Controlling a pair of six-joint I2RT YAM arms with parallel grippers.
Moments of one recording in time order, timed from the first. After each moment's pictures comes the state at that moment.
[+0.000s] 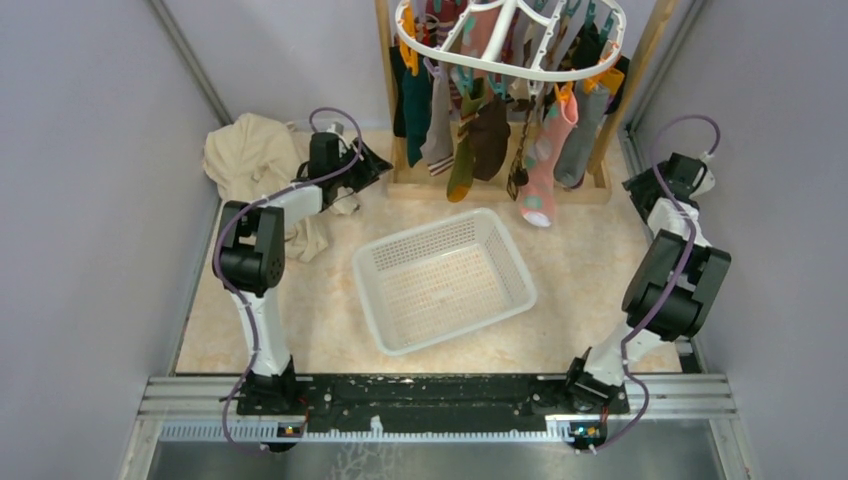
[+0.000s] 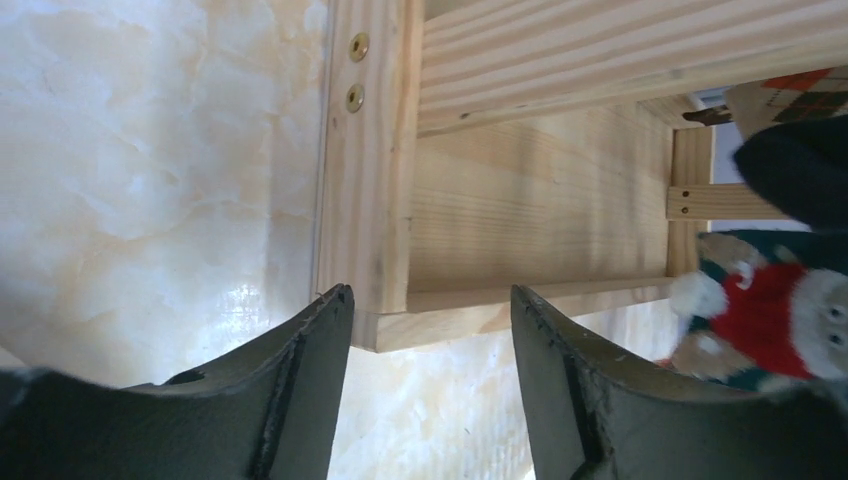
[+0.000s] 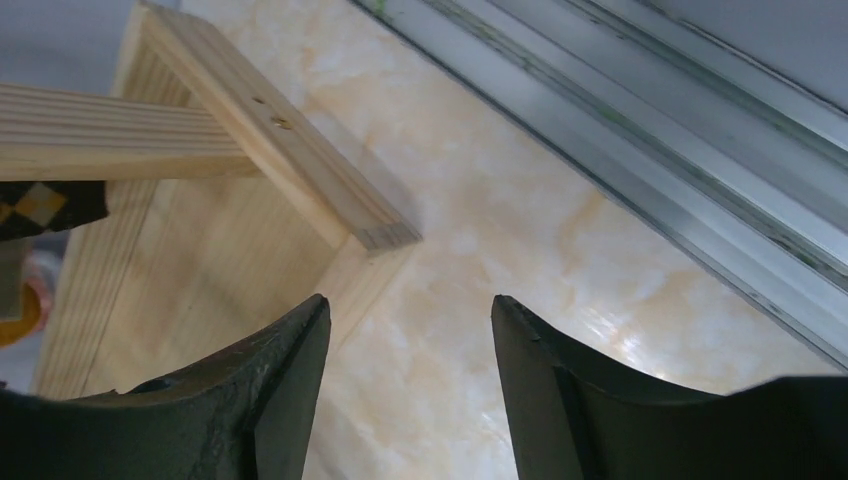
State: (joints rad) left arm -0.21 2.02 1.36 0.20 0.29 -0.78; right arm -0.46 1.69 1.15 -0.16 -0.04 0.69
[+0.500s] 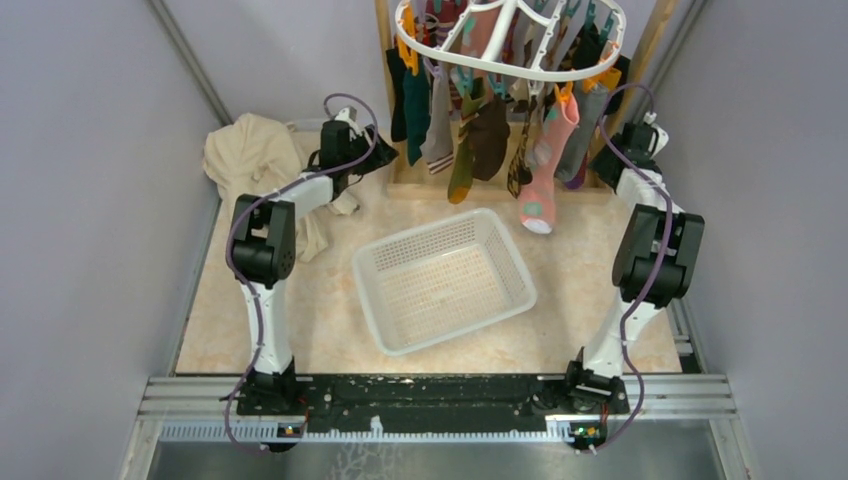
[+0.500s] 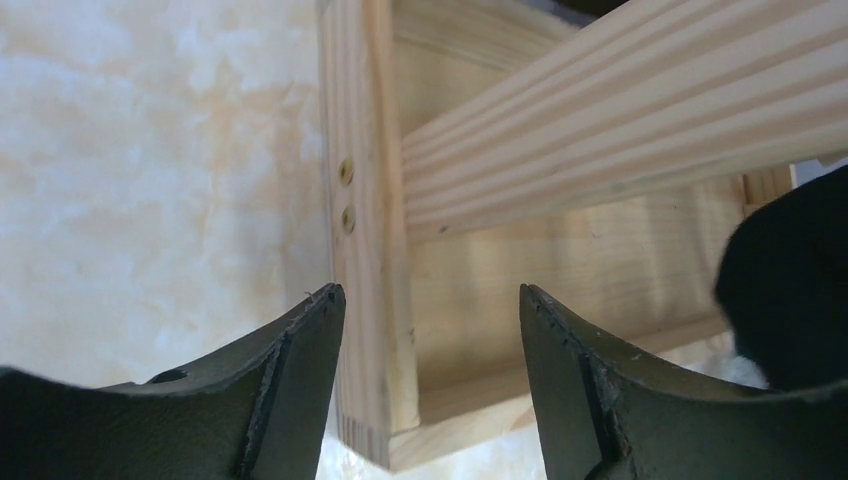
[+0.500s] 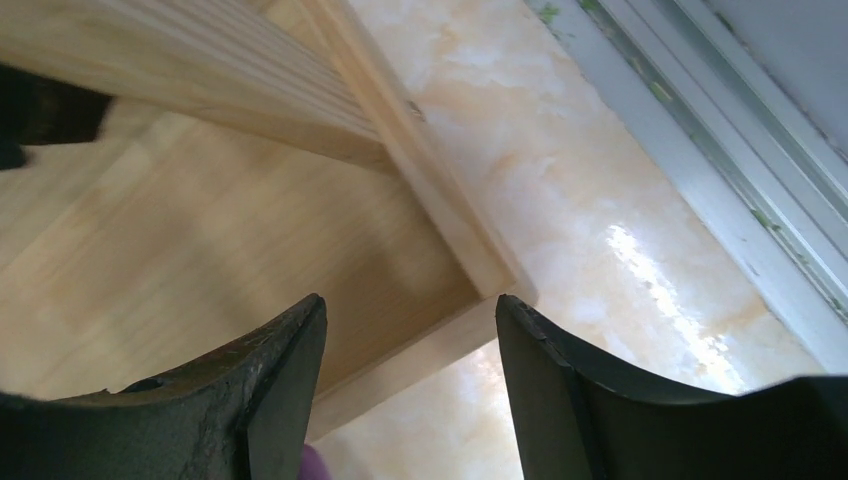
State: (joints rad) left arm -0.24 2.14 1.50 0.22 0.23 -0.60; right arm -0.24 1.89 1.41 -0.18 0.09 0.47
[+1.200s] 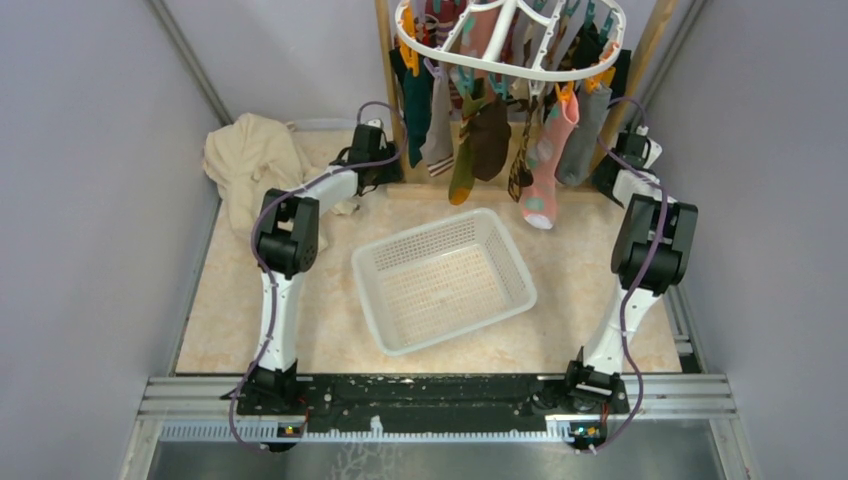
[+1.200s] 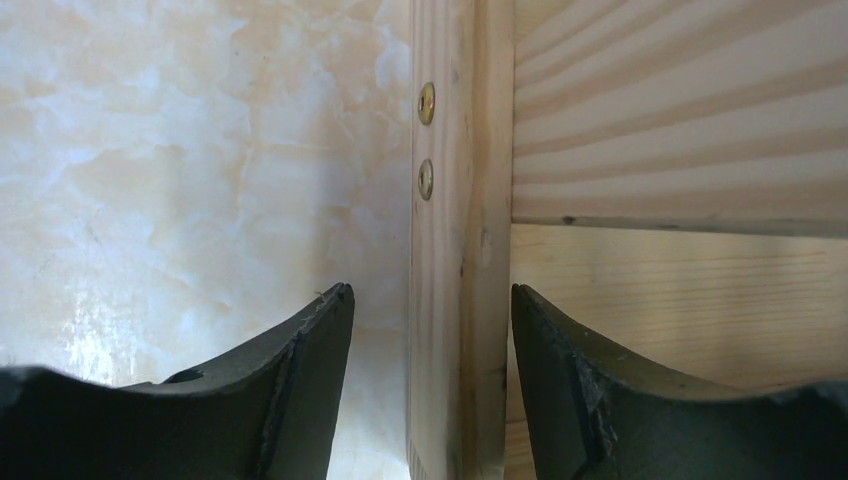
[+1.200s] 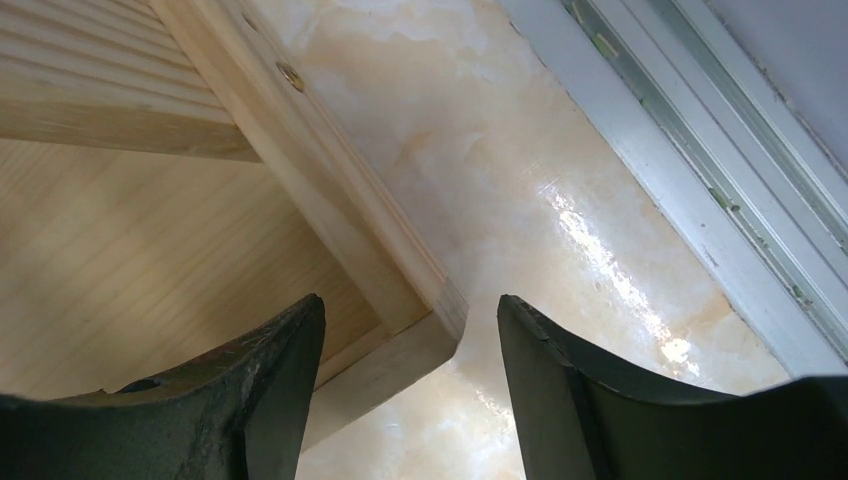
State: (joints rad) left arm -0.34 2.32 1.77 -0.10 -0.04 -0.39; right arm -0.25 2.01 1.44 -0.23 0.18 0.41
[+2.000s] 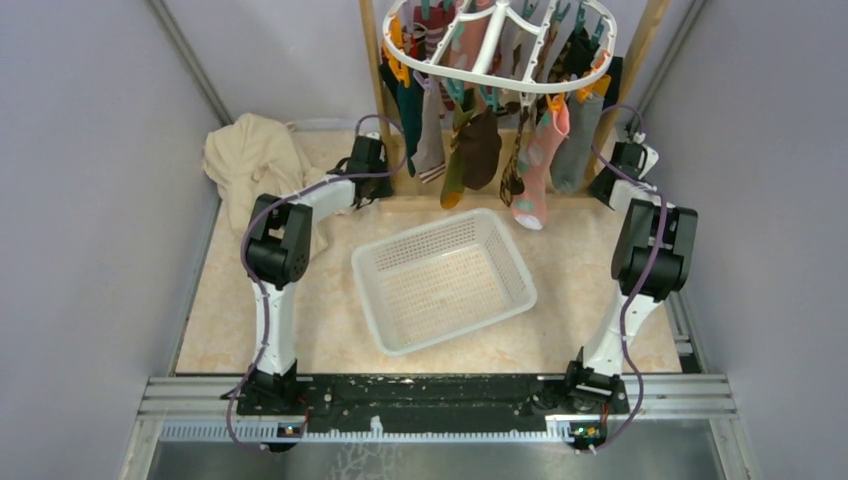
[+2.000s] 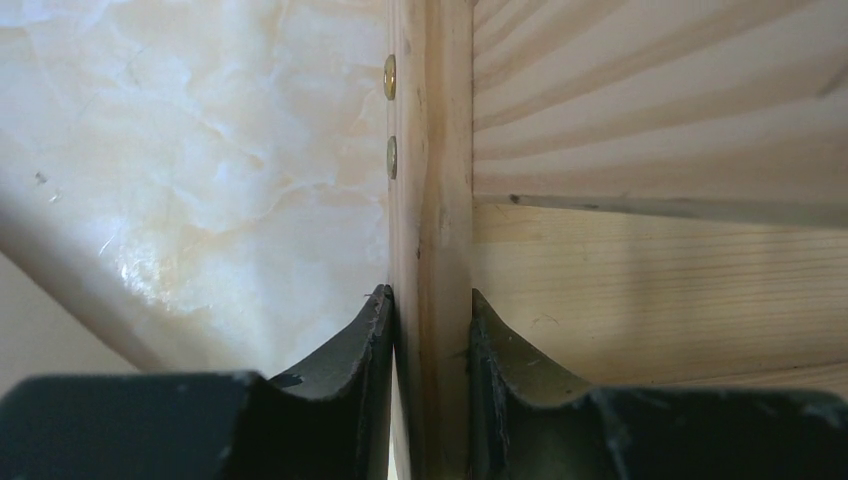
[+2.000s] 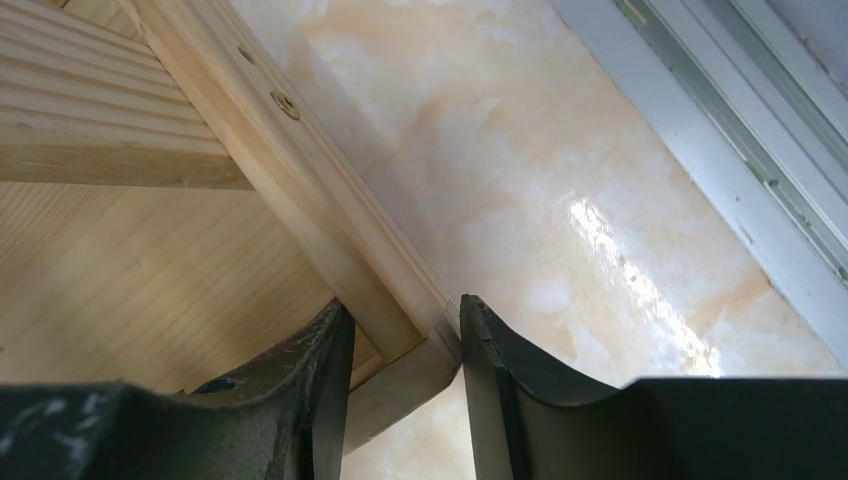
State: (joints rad) left arm -0.36 2.19 1.58 -0.14 -0.11 -0.40; right arm -0.25 1.98 1.33 -0.11 0.15 0.43
